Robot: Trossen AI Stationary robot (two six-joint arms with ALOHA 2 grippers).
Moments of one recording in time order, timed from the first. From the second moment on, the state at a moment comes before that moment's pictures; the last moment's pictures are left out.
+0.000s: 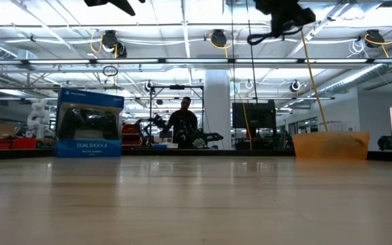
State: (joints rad) left arm 0.05 1.35 1.62 -1.15 -0.22 -0.72; right arm -0.40 1.53 1.87 -1.59 -0.11 0.63
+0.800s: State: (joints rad) left arm 0.04 1.35 1.62 -1.15 -0.22 -0.72; right arm -0.43 1.36 1.87 -1.59 -0.08 0.68
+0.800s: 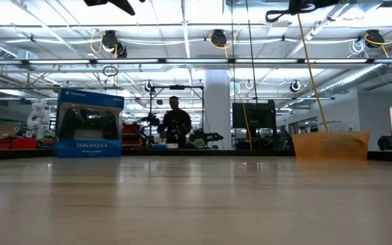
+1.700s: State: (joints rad) left arm 0.04 1.35 1.62 -1.15 -0.22 -0.72; right arm -0.98 1.36 1.61 -1.59 -0.13 0.17
